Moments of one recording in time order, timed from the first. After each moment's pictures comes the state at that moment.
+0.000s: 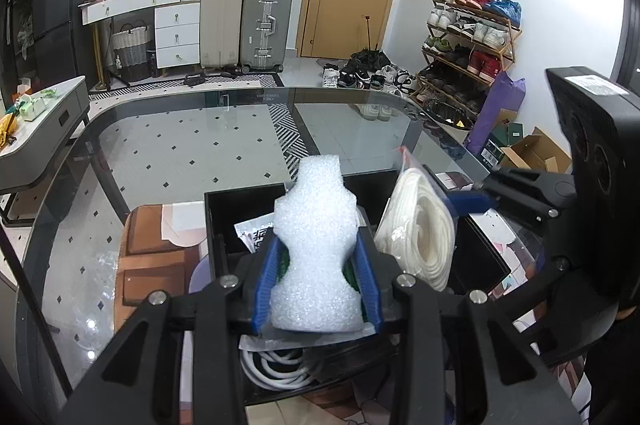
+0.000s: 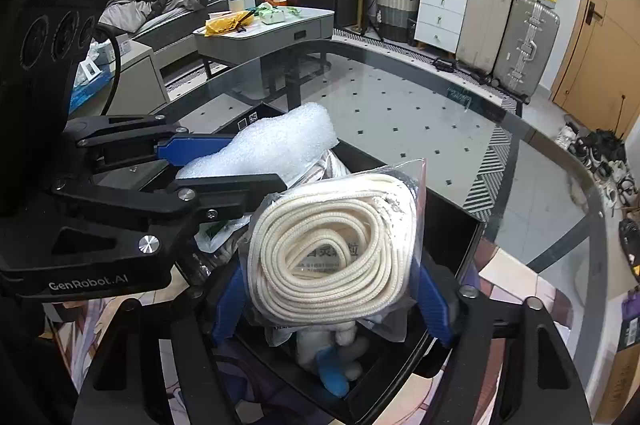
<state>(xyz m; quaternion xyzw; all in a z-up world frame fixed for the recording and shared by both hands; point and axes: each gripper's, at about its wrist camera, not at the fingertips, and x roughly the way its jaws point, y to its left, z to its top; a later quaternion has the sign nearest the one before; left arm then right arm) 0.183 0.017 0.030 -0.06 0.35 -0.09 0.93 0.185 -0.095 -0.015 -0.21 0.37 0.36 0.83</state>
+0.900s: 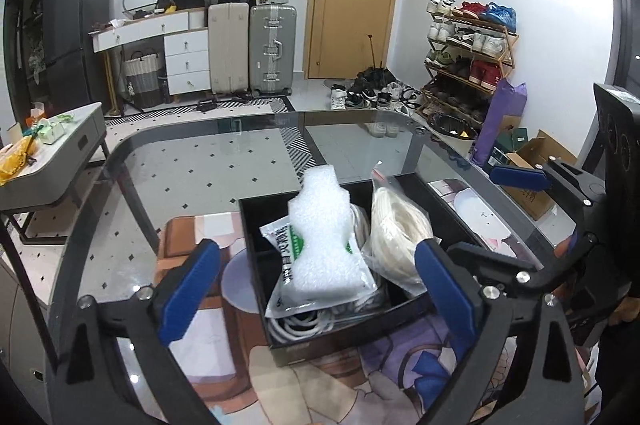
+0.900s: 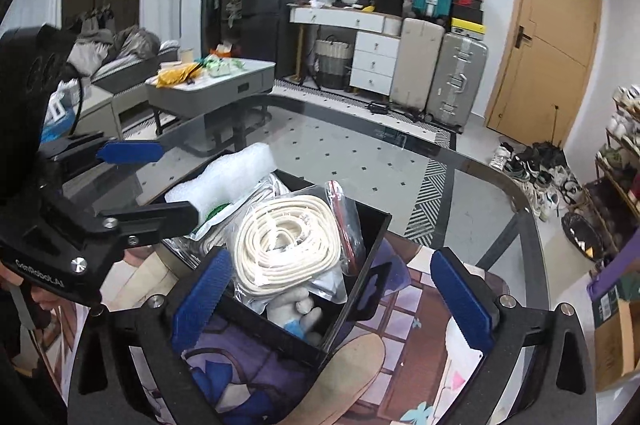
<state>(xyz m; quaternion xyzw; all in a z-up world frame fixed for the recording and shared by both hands) 0.139 0.022 0.055 -0.03 0.31 -0.07 0.95 0.133 -0.145 0.015 -0.15 0.29 0.29 0.90</state>
